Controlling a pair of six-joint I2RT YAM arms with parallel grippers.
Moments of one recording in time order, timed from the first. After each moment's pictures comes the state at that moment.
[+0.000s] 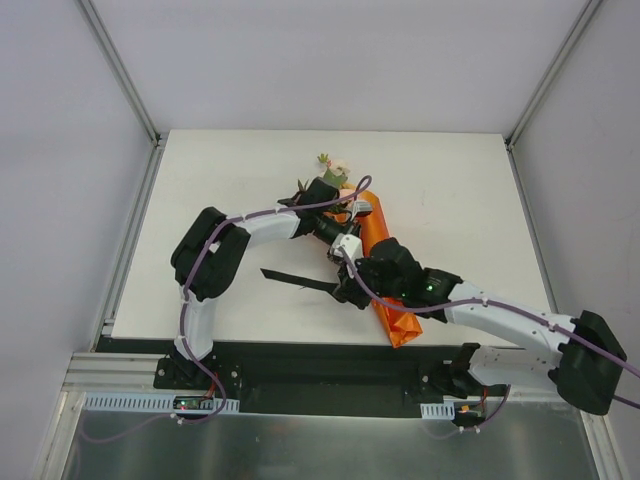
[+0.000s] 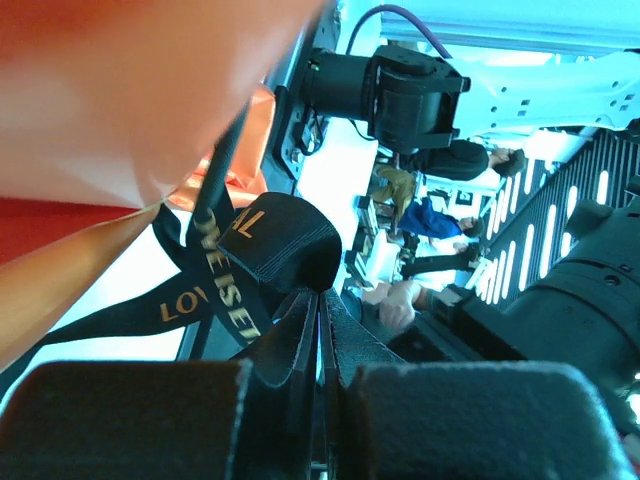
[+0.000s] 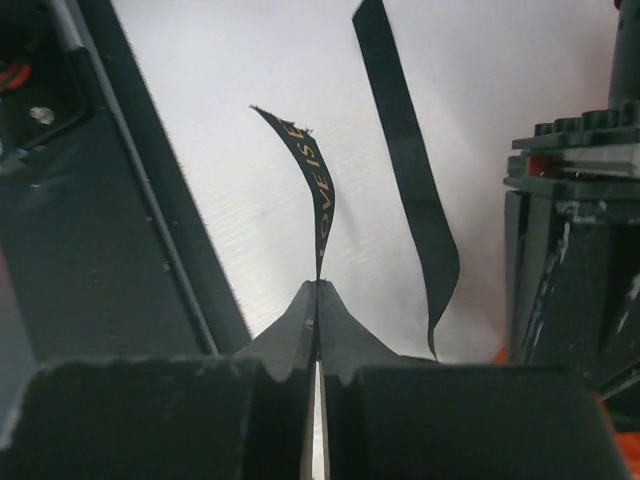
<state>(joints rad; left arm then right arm) -0.66 2.02 1.33 -0.21 1.27 -0.66 0.97 1.16 0.71 -0.15 -0.23 0.00</state>
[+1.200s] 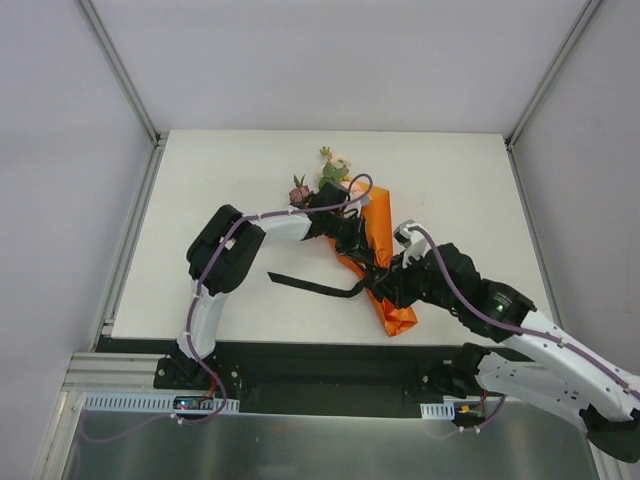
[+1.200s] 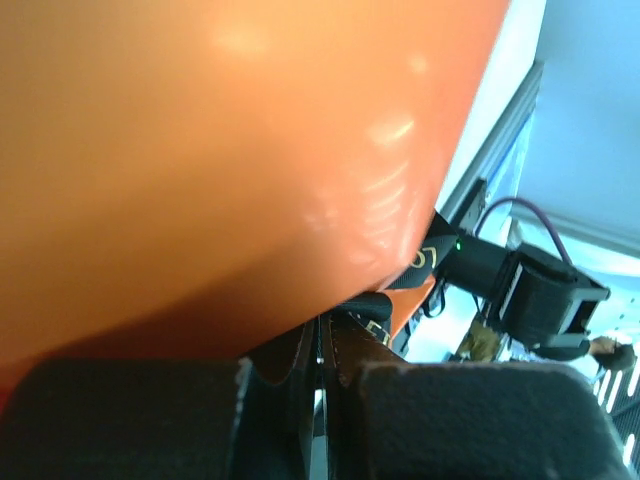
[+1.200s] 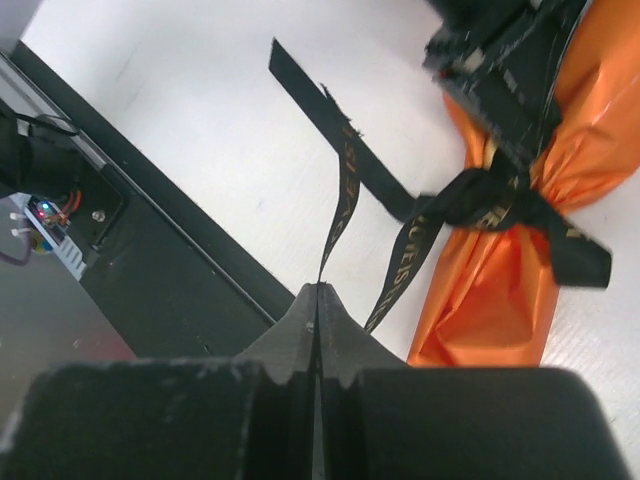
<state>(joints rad) -0.72 2.11 1.39 -0.13 0.76 -0.74 0.92 0.69 0.79 -0.61 -0.01 0.40</state>
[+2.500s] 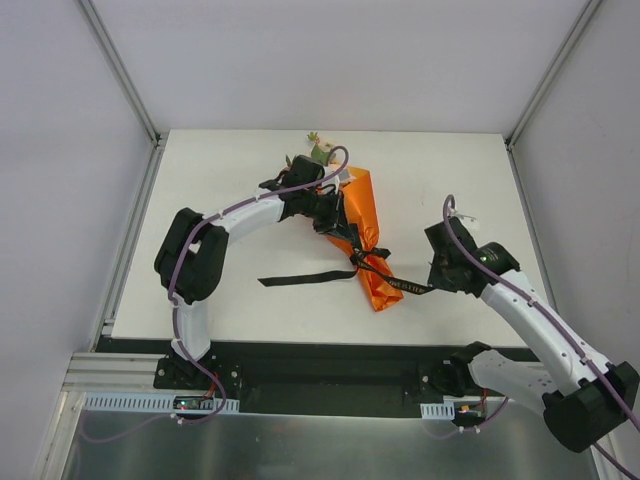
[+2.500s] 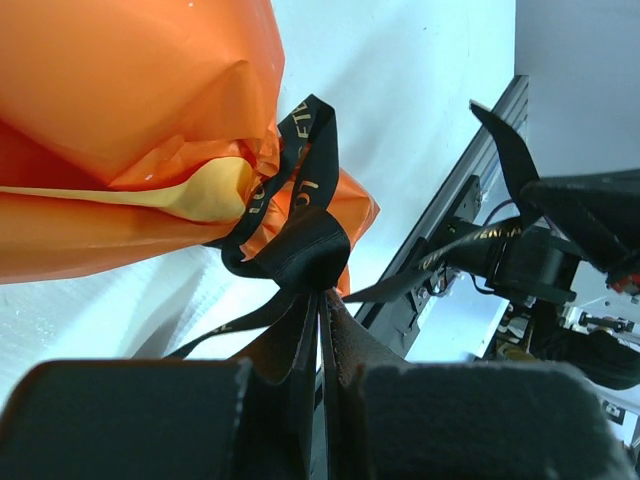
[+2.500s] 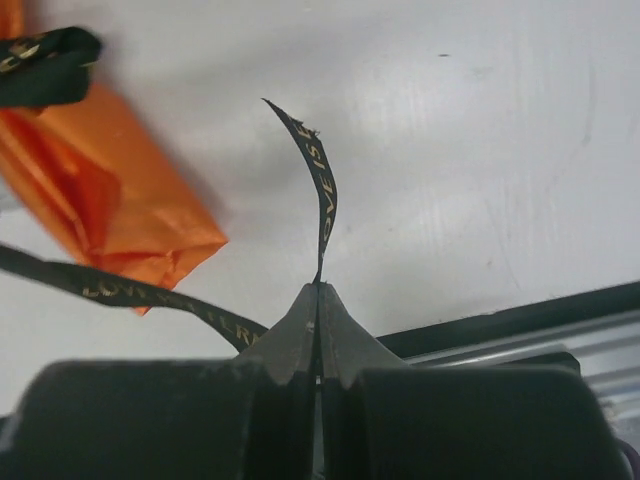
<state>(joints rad) -0.57 1.93 1.42 -0.33 0.77 -0.57 0.54 0.98 0.91 -1.05 0.32 0.64</state>
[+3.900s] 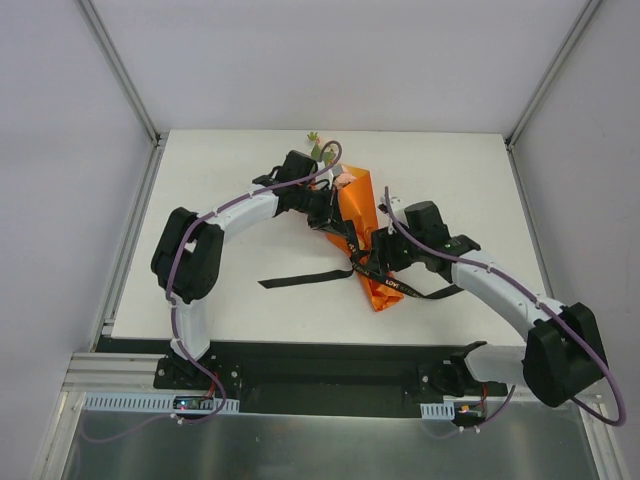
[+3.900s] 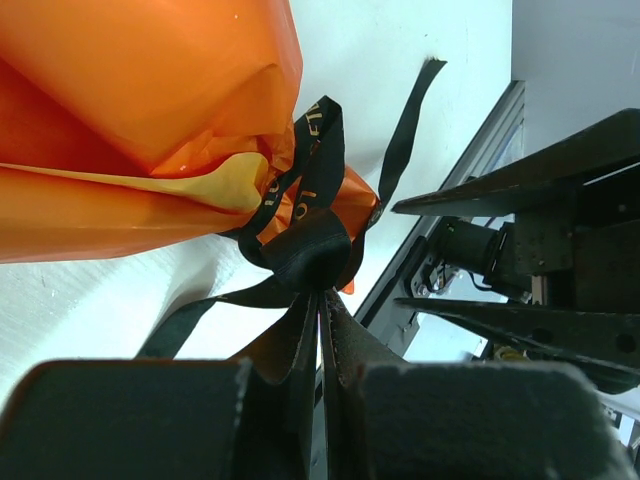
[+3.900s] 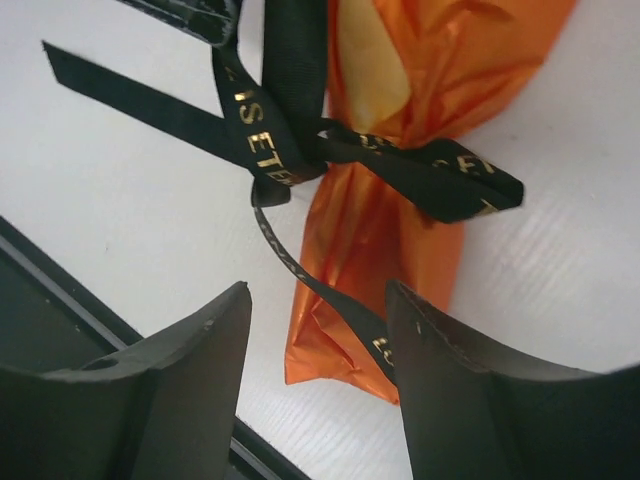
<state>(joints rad) -0.54 1.93 1.44 -0.38 0.79 -0.54 0.51 1.23 0.81 -0.41 -0.27 0.18</state>
